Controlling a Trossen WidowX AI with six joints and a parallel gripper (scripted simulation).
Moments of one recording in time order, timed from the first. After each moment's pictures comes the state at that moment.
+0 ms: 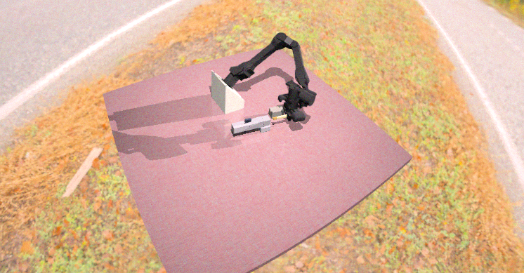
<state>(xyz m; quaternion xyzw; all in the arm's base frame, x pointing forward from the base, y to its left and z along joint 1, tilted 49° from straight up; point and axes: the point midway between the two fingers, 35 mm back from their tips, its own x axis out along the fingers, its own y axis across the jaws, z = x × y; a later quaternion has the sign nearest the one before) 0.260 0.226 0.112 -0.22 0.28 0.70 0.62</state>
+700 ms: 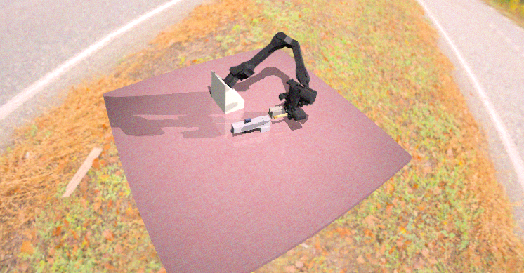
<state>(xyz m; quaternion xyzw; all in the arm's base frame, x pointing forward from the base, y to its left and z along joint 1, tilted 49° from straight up) 0.260 0.224 0.119 -0.22 0.28 0.70 0.62</state>
